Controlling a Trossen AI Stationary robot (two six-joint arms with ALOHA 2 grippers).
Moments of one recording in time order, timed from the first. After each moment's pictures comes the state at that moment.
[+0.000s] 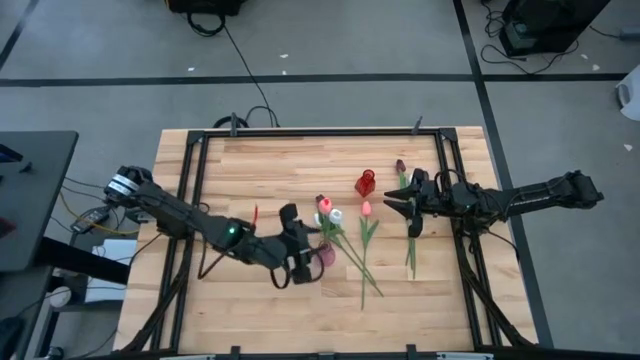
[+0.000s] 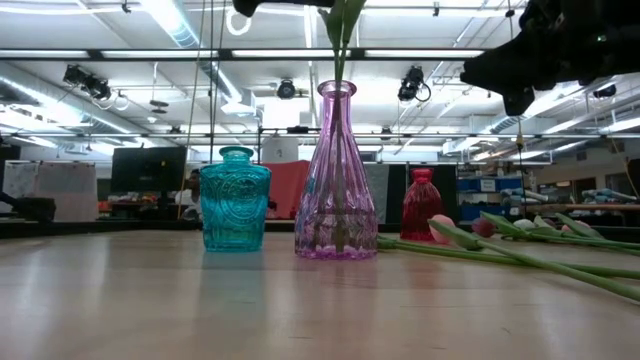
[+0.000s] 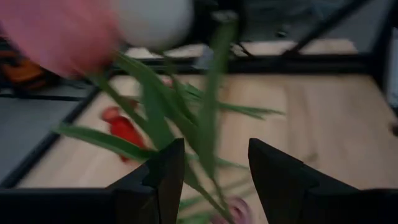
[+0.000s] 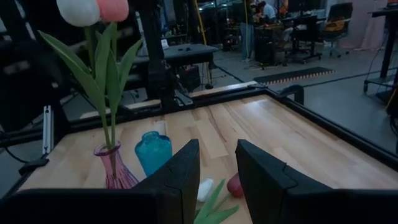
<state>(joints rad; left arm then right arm) -0.41 1.54 1.17 -0.08 -0.68 -0.17 0.07 0.59 0.20 0.33 0.26 0.16</state>
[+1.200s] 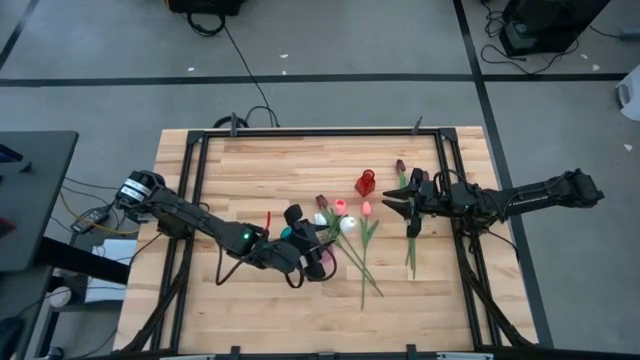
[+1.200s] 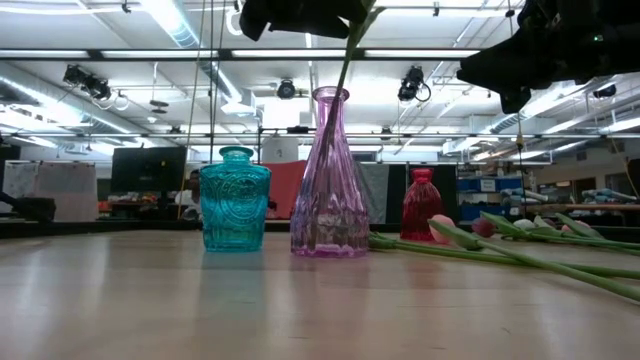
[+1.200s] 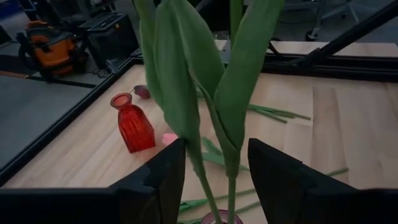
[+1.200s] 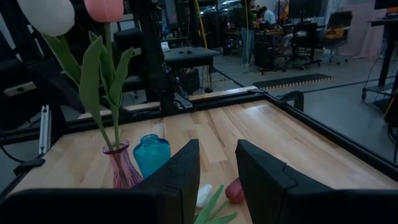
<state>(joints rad) -0.40 1.64 1.18 -0.01 -0.77 -0.24 0.07 0.62 0.20 0.38 0.26 0.13</state>
